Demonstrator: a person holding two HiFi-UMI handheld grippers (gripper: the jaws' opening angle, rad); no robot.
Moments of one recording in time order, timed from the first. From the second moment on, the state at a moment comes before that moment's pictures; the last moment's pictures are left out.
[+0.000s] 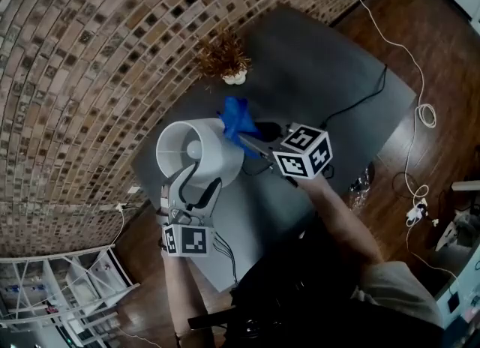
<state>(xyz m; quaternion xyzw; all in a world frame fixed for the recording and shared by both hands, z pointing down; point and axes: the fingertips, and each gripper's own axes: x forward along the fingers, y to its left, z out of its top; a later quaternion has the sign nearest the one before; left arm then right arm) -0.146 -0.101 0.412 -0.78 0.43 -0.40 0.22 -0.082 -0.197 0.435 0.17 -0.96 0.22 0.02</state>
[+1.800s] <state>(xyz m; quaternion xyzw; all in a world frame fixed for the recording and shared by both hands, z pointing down) -0.207 -0.132 0.335 -0.93 0.35 0.01 -0.06 -0.141 -0.067 0.359 0.28 -0.78 -0.51 0.21</state>
